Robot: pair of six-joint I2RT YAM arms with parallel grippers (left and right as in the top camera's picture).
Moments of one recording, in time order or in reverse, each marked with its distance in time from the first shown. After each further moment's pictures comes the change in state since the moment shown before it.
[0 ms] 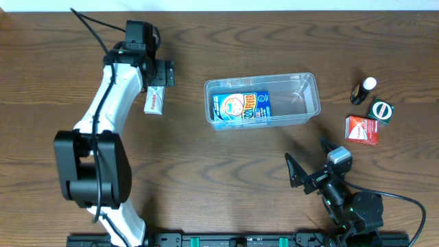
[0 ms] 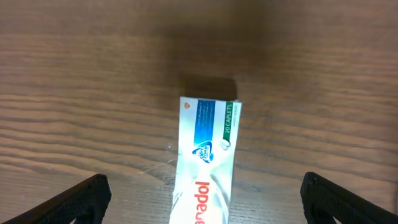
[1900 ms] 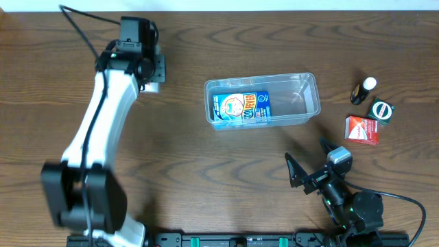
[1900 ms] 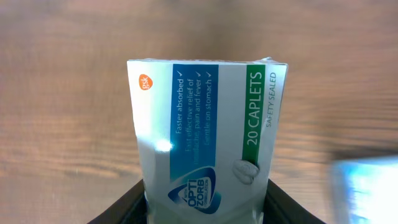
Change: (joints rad) left arm -0.038 -0.188 -0.003 -0.035 0.024 0.018; right arm 0.000 0.000 0.000 0.000 0.000 0.000
